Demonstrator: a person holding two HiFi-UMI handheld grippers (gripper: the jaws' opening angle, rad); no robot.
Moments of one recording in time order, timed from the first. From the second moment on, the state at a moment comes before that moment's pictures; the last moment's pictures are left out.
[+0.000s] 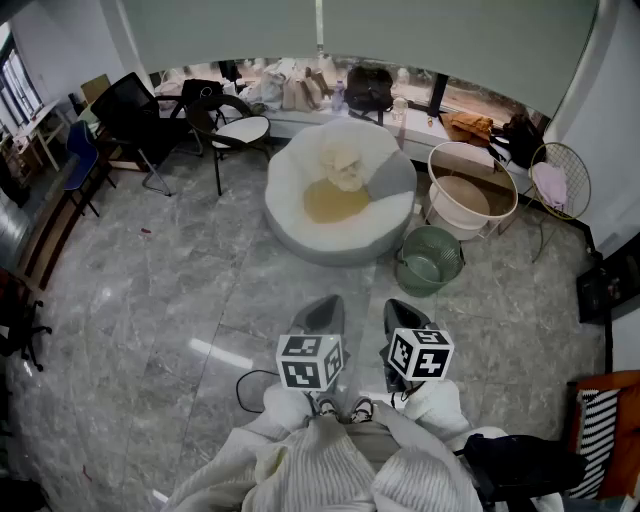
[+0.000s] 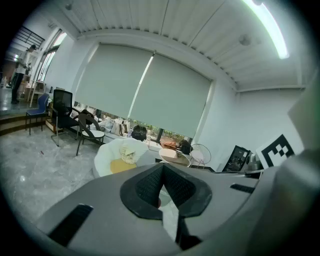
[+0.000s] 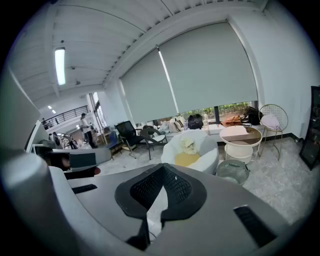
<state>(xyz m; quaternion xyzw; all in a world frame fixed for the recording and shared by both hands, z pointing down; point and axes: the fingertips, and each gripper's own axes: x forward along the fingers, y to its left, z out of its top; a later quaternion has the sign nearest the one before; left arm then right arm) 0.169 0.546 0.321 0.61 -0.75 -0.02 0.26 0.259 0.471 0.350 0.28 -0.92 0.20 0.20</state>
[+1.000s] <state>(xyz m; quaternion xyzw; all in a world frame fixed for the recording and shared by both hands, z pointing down) 0.113 0.560 0.336 0.60 -0.75 -0.02 0.27 0.217 0.478 0.370 0.30 -0.90 0.24 0.21</state>
